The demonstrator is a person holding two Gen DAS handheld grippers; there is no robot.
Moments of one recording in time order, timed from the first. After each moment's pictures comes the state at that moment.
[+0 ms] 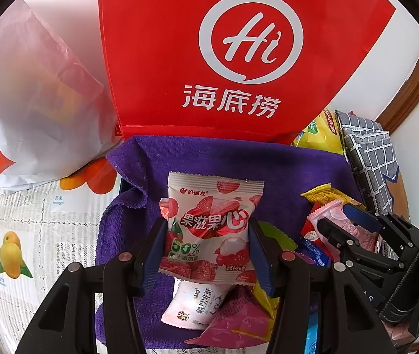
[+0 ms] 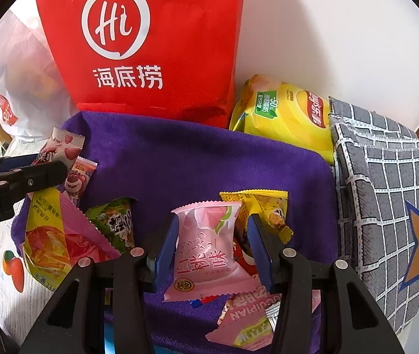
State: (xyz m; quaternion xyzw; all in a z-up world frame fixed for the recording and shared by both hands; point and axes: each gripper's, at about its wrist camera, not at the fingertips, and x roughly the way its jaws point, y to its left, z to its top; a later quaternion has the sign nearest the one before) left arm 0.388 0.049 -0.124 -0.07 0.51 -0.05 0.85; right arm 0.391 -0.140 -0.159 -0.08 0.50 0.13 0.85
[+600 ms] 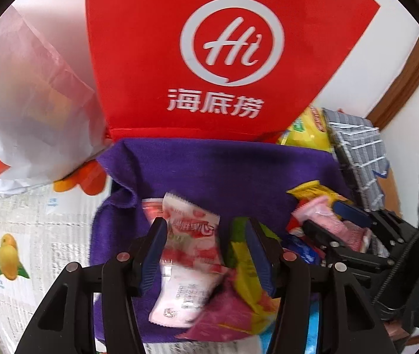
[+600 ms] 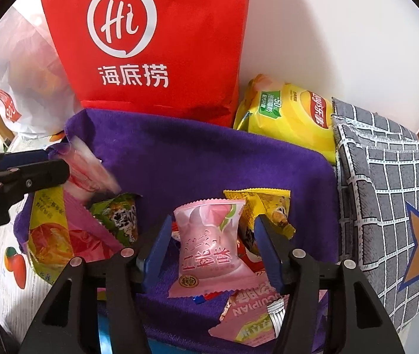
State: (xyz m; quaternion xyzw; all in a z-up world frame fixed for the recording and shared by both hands) left arm 0.384 0.045 -0.115 -0.08 0.51 -0.08 0.85; right arm 0.386 -0.137 -0.153 -0.08 0.51 0.13 0.85
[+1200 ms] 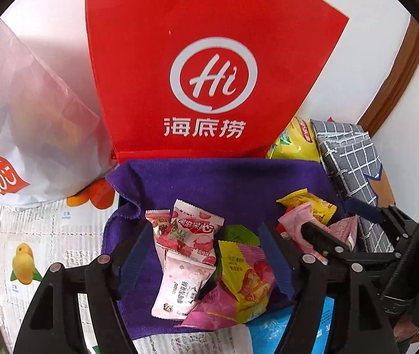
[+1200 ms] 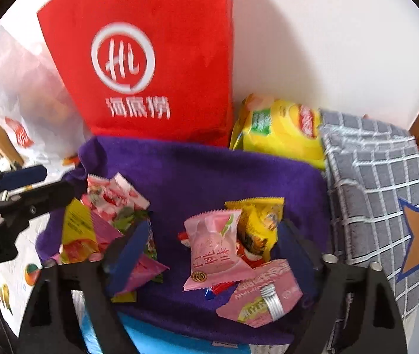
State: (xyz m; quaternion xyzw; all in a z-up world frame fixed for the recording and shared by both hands) left arm 0.366 0.040 -0.081 -0.06 0.48 -0.07 0.87; right arm 0.375 -0.146 -0.117 -0.04 0.48 0.12 0.87
